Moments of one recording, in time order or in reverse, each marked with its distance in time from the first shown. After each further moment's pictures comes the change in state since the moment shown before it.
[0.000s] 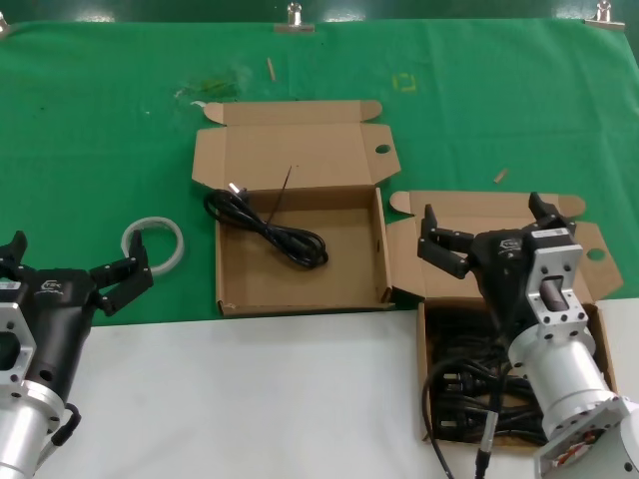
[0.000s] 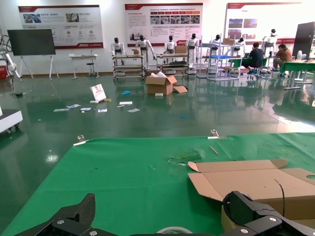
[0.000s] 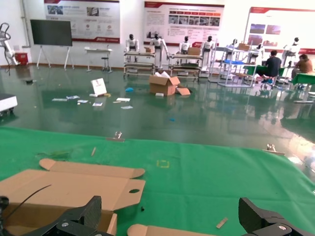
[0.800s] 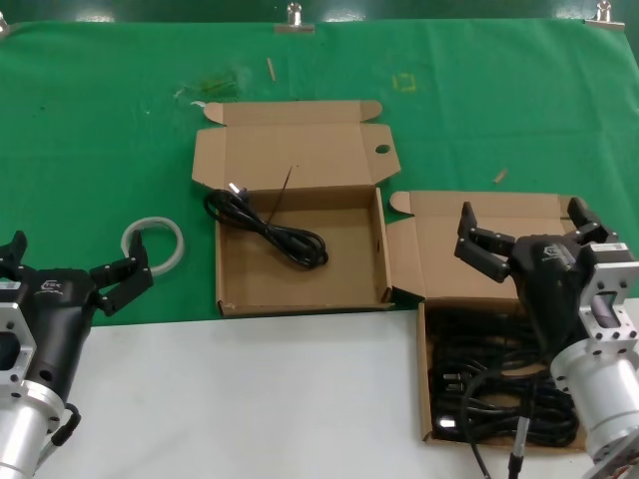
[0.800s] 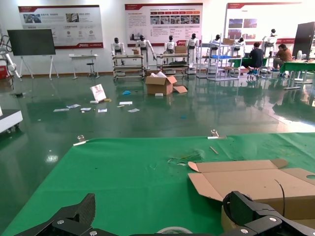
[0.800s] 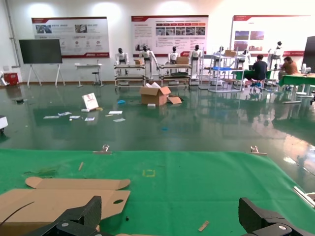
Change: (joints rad) left arm 0.000 0.000 0.000 0.000 0.000 0.000 0.000; right arm -0.079 0.000 0.134 0.030 -0.305 -0.123 0.359
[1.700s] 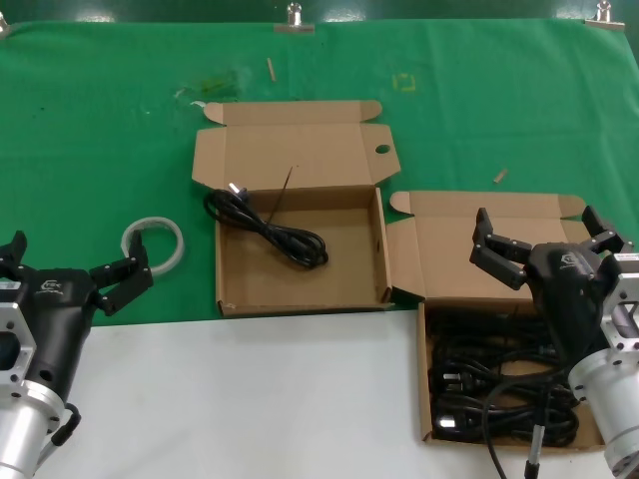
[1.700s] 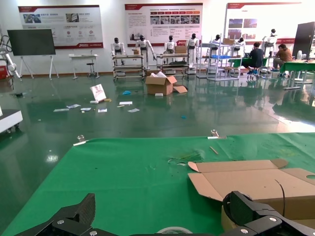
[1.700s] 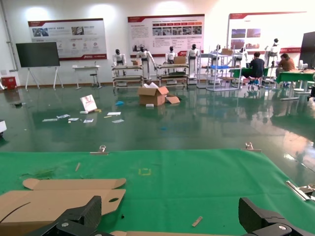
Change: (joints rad) left arm 0.000 0.000 0.000 0.000 0.000 0.000 0.000; right arm -0.039 0.000 0.065 0.015 -0.149 -0.060 0.176
